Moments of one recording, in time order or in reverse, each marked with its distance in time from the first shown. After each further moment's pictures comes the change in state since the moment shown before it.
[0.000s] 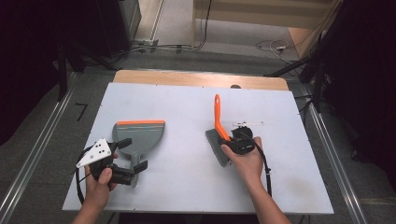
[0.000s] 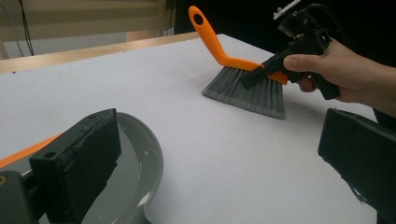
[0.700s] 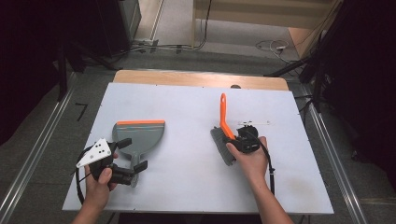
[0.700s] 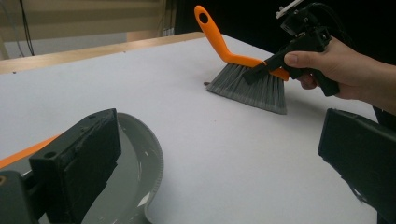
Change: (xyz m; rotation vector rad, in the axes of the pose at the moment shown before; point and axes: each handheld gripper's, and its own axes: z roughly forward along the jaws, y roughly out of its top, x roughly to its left) left arm 0.000 0.000 0.000 -0.002 0.000 -0.001; right arm -0.014 0.000 -0.006 -0.010 -0.016 0.028
